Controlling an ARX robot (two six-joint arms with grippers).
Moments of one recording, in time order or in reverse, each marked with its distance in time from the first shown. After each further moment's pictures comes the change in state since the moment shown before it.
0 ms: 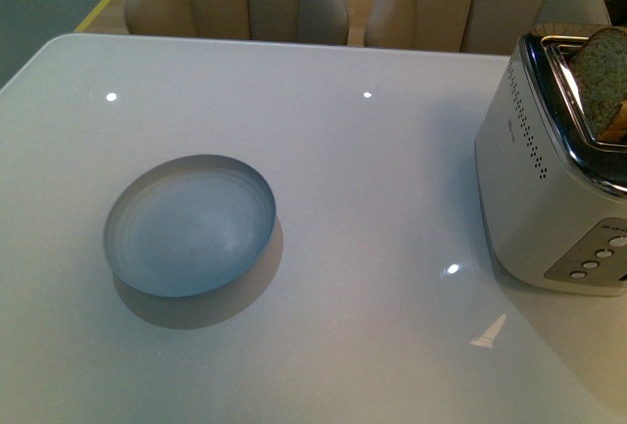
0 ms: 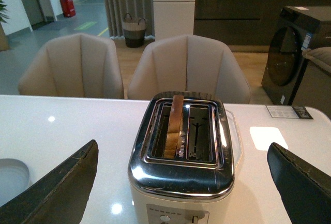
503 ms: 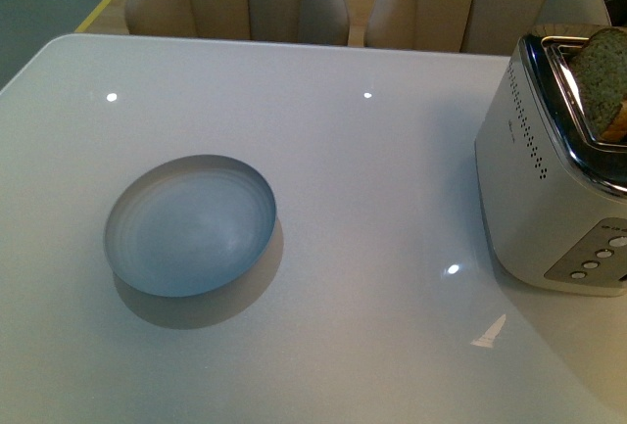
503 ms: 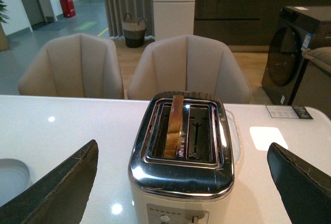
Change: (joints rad) left arm 0.000 -0.261 0.000 -0.270 0.000 0.002; right arm 0.000 0.000 0.000 0.000 0.000 0.000
